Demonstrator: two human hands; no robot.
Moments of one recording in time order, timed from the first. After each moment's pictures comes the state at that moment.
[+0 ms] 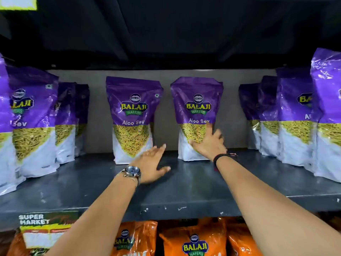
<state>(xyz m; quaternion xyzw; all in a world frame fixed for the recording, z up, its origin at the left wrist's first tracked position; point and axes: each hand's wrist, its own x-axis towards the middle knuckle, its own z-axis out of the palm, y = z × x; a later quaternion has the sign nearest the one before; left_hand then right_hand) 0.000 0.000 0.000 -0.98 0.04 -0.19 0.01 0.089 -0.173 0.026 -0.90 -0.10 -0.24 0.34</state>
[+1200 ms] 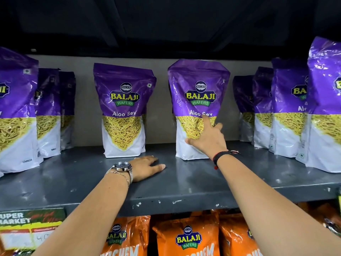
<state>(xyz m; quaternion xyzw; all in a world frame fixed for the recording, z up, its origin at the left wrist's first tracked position) 0.012 0.001 -0.015 -0.99 0.00 -0.05 -0.10 0.061 -0.184 0.025 -0.90 -0.10 -0.25 0.35</state>
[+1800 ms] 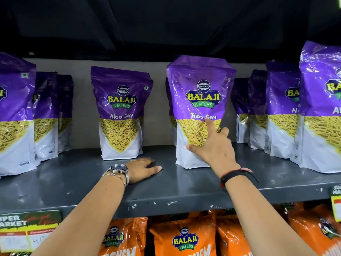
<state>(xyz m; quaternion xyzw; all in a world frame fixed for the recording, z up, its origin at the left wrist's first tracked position) 0.012 0.002 -0.014 -0.99 0.01 -0.05 -0.10 0.021 -0.202 0.019 -0.90 -0.08 -0.28 0.32</state>
